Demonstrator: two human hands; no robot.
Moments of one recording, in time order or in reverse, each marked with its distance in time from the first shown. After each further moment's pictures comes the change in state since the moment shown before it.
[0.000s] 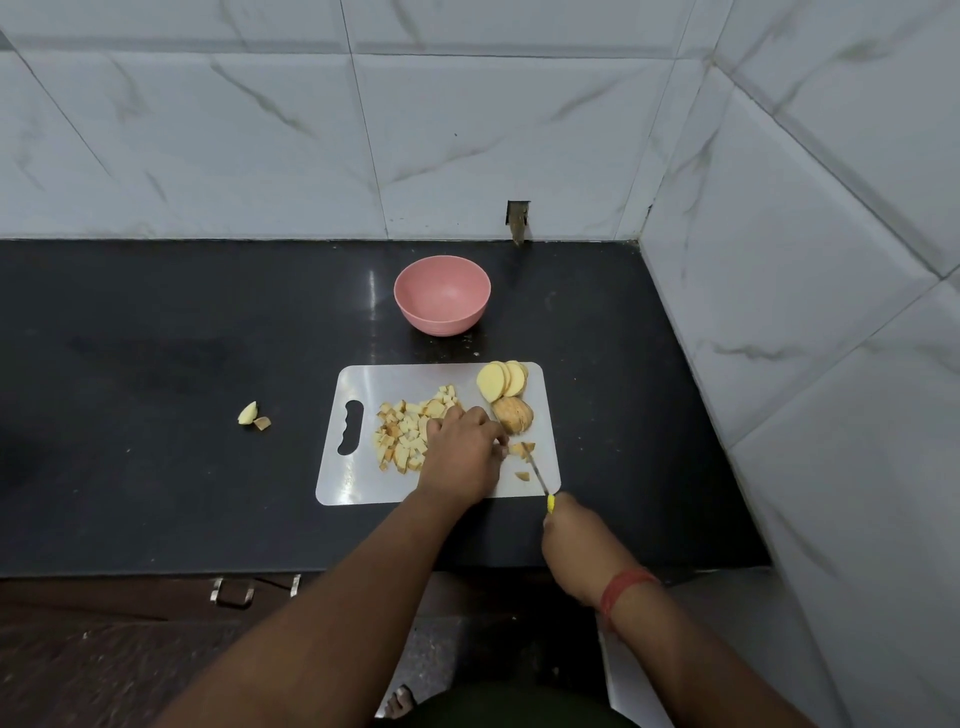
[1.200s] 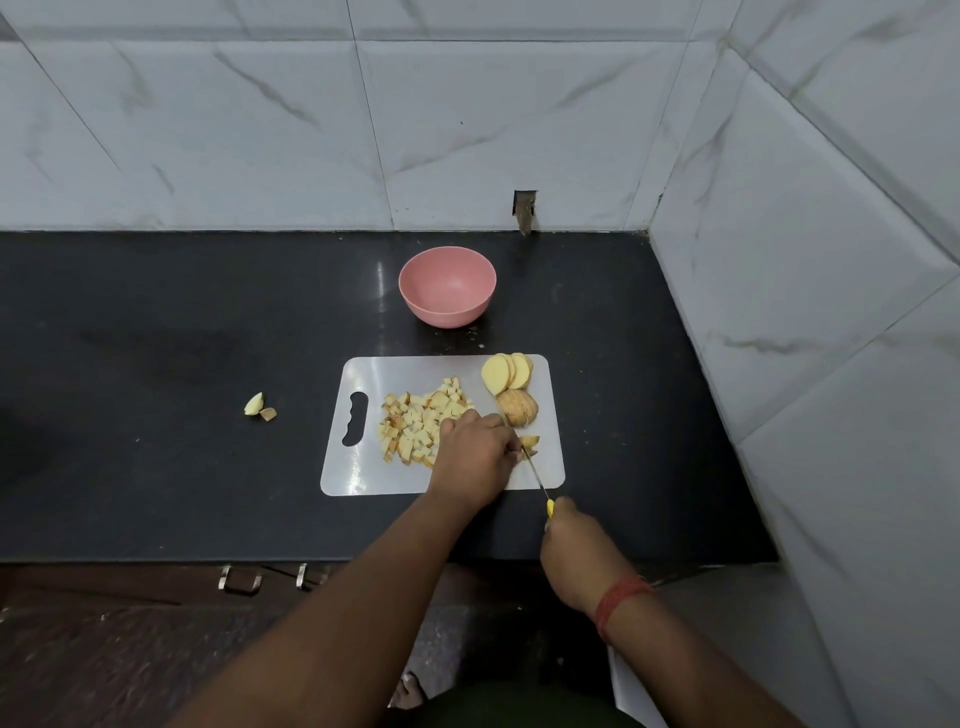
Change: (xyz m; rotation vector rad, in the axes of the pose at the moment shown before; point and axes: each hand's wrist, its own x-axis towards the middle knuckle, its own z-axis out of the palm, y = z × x) left_hand -0.007 0.010 0.002 -0.038 -0.017 0.031; right_hand -0.003 0.005 0.016 -0.043 0.048 -0.015
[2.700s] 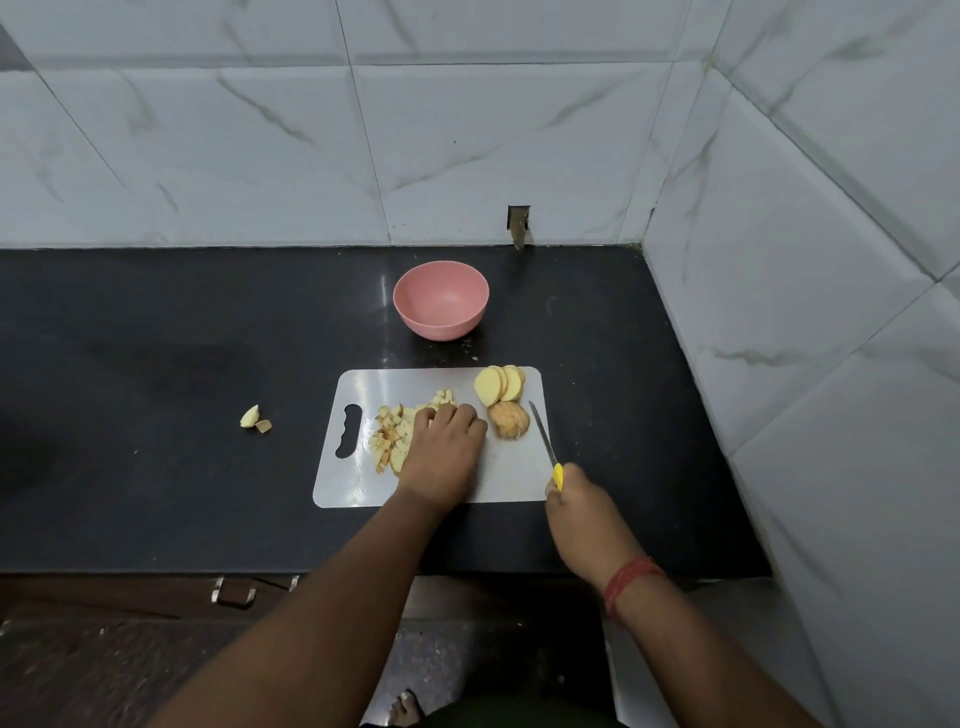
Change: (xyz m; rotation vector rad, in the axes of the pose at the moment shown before) left_hand 0.008 -0.029 0.000 0.409 0.123 0.123; right_hand 0.006 -0.001 -0.045 0.217 0.122 -0.093
